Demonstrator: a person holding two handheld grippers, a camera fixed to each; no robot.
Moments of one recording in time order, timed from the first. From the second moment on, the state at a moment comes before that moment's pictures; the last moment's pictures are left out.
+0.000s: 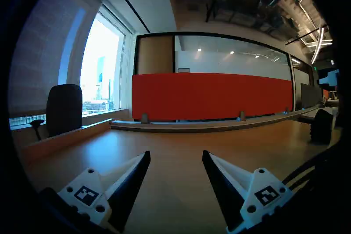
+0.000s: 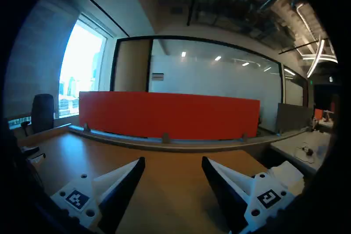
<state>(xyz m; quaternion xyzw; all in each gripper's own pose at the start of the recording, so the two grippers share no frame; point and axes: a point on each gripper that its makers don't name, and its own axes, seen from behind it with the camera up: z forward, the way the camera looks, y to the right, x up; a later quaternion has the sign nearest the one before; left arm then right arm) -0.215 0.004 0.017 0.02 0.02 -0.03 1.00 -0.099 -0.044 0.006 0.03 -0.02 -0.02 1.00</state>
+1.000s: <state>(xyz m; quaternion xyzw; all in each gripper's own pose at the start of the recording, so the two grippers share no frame) -0.216 0.005 0.017 0.02 0.02 -0.03 1.00 -0.170 -0.012 0.018 0.02 -0.01 0.01 1.00</state>
